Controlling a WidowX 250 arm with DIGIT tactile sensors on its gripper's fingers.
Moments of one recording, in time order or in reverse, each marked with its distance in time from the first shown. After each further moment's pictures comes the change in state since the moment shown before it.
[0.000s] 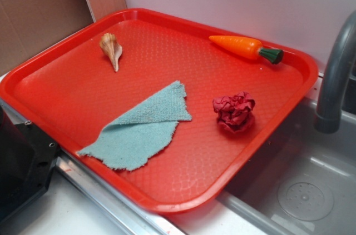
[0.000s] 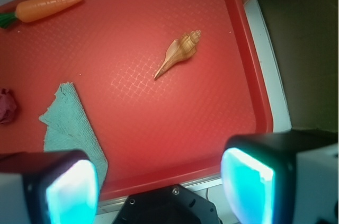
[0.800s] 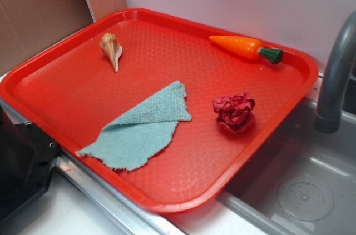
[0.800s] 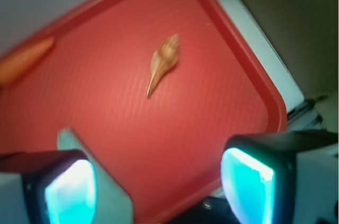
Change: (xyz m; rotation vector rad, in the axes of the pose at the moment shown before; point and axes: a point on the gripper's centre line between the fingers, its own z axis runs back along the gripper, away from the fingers) arm 0.022 0.018 -0.014 -0.041 -0.066 0.459
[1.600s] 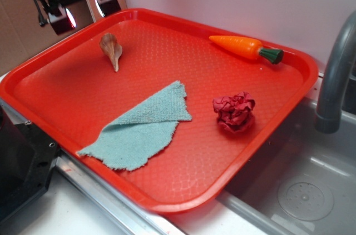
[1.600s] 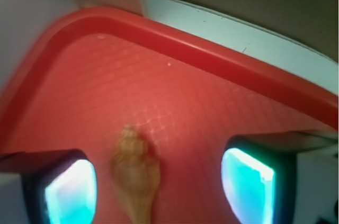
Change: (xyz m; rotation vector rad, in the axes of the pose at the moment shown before) arm 0.065 0.013 -0.132 0.068 -0.176 0.406
